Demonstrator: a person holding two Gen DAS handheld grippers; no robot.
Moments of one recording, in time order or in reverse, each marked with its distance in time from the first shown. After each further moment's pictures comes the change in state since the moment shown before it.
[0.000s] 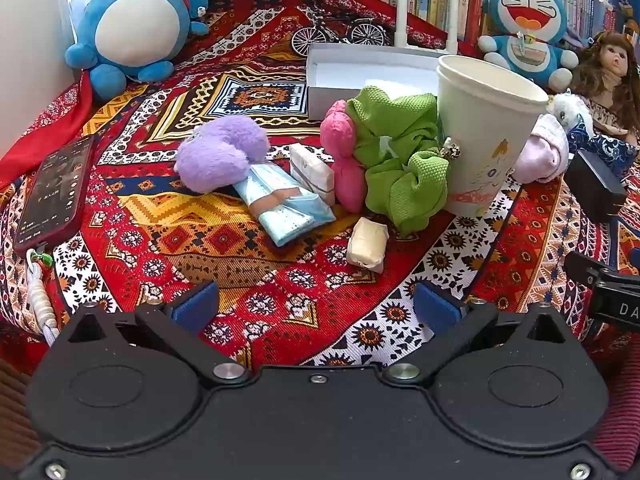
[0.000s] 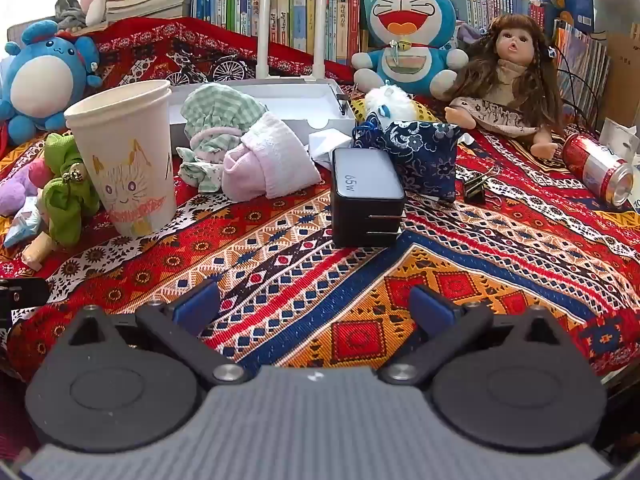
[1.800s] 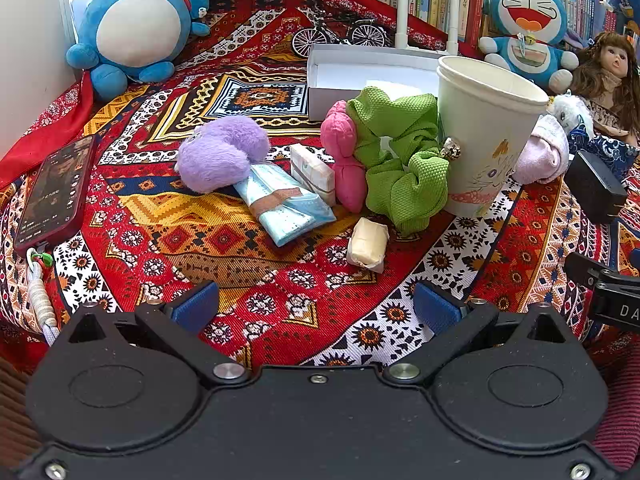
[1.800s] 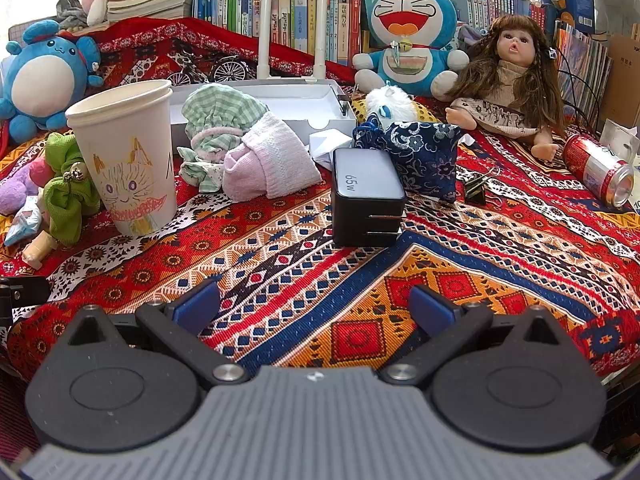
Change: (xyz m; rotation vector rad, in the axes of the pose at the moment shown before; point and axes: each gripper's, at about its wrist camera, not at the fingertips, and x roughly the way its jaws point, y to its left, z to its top) left arm 0.000 0.000 0.000 -0.002 0.001 -0.002; right arm 0.000 0.000 0.000 -0.001 -0.003 -0.001
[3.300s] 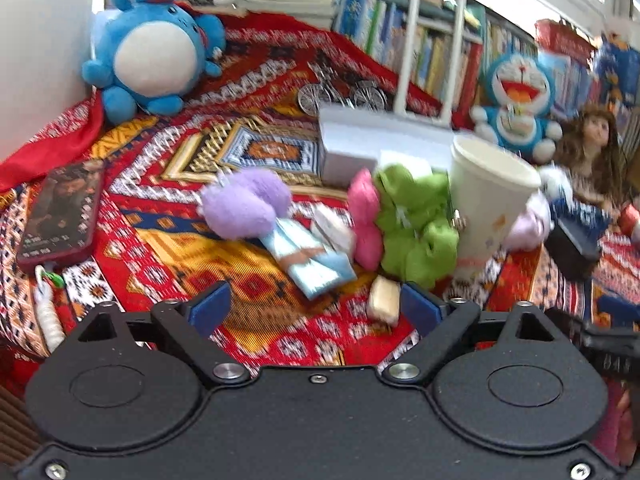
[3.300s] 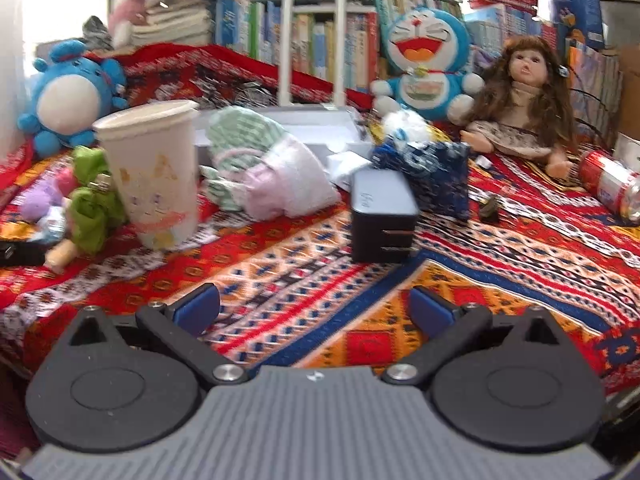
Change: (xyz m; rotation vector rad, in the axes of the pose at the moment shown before) left arm -0.025 0.043 0.004 -0.099 -0.182 -0.103; right arm -0.011 0.001 -0.008 -0.021 -0.124 0.112
